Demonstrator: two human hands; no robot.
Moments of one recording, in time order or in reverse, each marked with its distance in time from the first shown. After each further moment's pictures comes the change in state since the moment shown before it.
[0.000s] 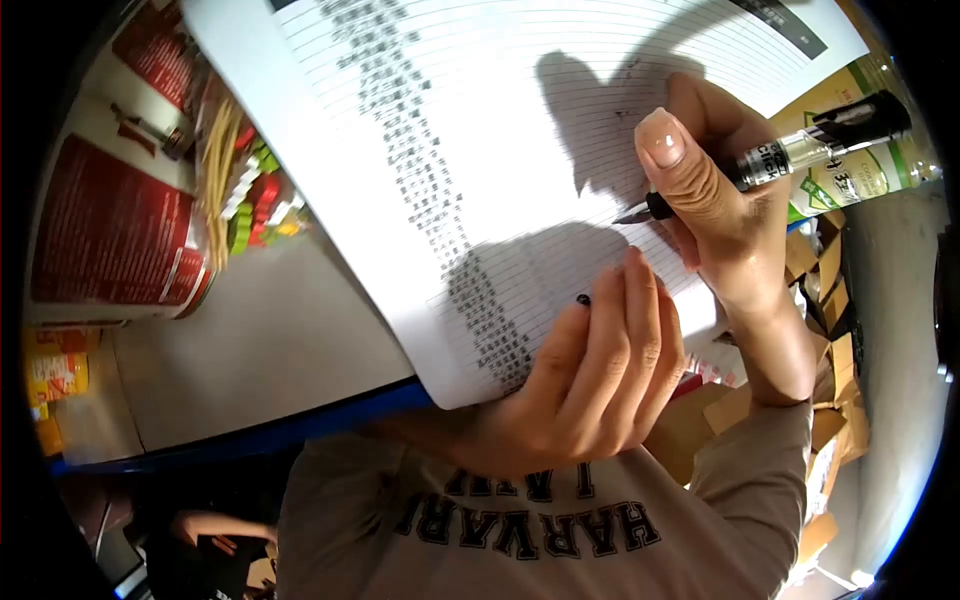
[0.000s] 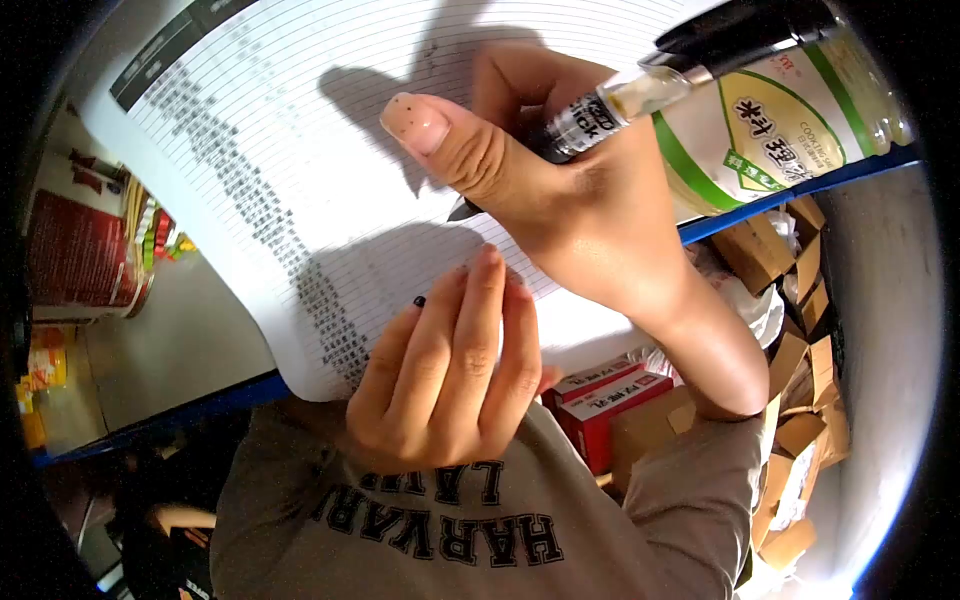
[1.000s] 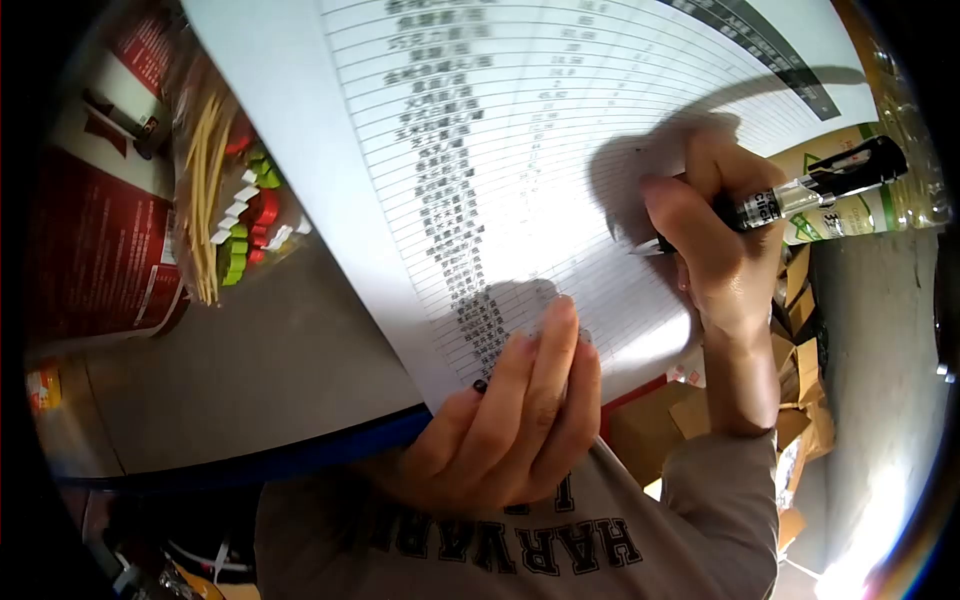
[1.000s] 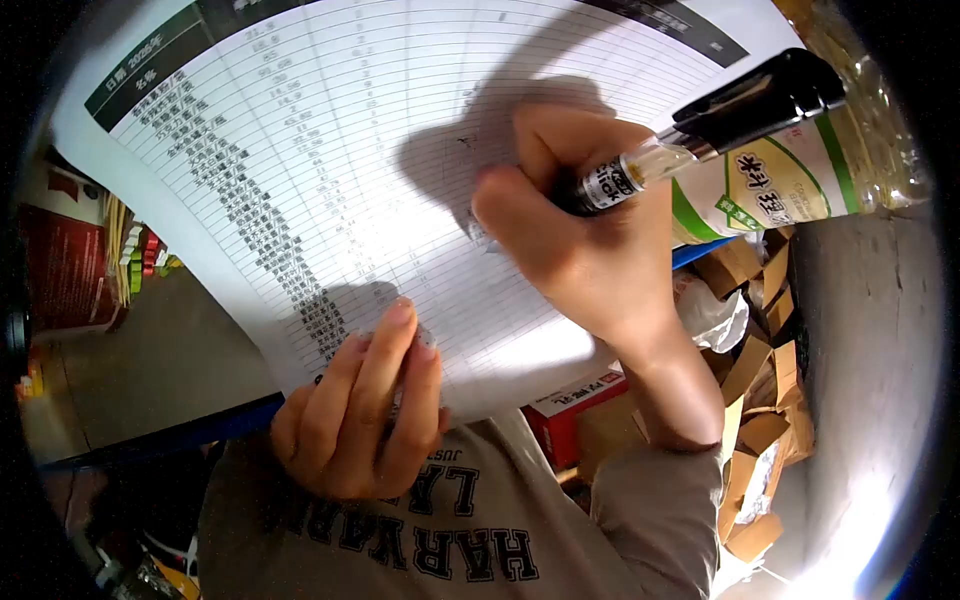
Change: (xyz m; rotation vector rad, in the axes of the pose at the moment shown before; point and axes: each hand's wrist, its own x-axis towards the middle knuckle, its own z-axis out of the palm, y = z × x) left_hand -0.024 -0.026 -0.010 0.050 0.032 -0.067; right_hand 0.000 0.002 -0.005 -0.099 0.110 0.173
